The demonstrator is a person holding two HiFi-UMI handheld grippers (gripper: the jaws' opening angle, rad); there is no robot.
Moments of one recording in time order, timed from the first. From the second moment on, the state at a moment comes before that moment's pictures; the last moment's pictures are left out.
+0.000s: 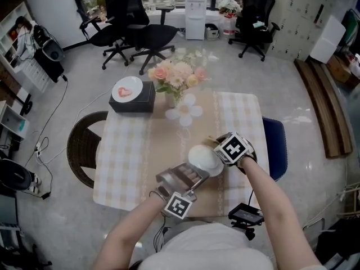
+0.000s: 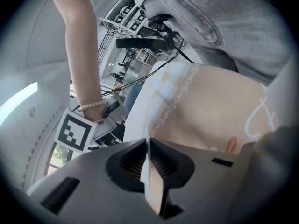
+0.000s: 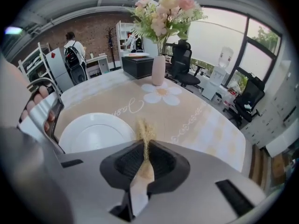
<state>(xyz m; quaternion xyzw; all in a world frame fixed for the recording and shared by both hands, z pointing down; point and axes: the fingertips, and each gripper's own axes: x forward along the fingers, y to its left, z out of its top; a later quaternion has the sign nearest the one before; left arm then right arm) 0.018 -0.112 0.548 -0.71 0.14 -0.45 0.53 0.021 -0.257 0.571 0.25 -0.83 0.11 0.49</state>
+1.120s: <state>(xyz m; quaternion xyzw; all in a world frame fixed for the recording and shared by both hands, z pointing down) 0.024 -0.113 0.541 -0.68 0.14 -0.45 0.56 -0.042 -0.150 0.511 0.10 -0.88 0.03 0.46</state>
